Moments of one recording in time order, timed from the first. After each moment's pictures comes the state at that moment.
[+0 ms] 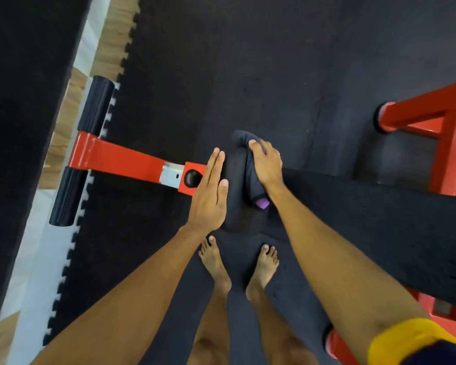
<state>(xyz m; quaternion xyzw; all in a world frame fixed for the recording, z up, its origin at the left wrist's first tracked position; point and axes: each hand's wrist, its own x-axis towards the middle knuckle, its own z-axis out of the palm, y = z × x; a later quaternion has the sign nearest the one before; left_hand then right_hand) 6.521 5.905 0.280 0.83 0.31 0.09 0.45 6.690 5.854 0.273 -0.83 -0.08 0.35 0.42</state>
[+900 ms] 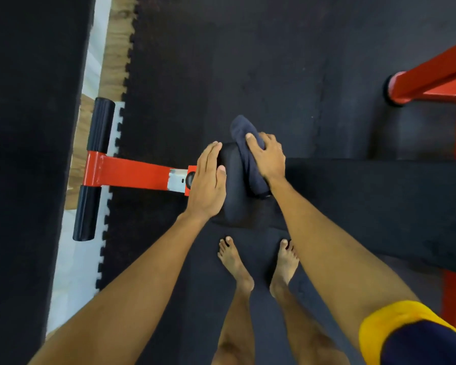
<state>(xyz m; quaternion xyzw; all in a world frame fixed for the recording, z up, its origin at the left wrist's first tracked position) 6.540 5.920 0.296 0.86 0.33 0.06 0.39 6.692 5.842 0.250 -0.84 -0.12 0.32 0.42</state>
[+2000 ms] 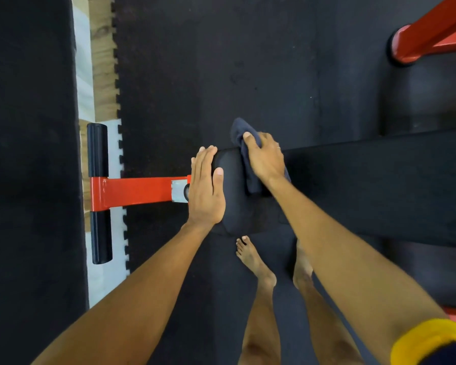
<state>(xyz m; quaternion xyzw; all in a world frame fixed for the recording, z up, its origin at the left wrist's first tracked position) 6.556 5.926 0.280 0.88 0.30 0.06 0.35 6.701 5.843 0.247 -0.83 -0.03 0.36 0.42</state>
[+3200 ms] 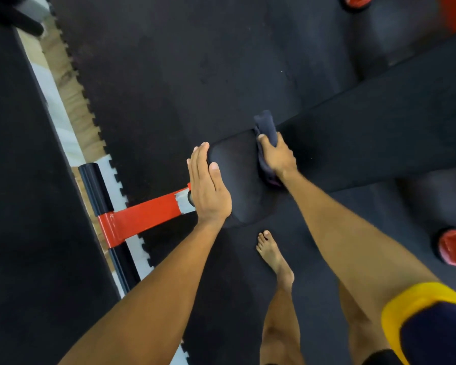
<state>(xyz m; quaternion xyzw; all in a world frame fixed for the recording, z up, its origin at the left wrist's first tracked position) 6.557 5.925 0.276 0.90 0.26 0.09 0.34 6.675 5.790 0.202 -0.77 0.19 0.41 0.46</state>
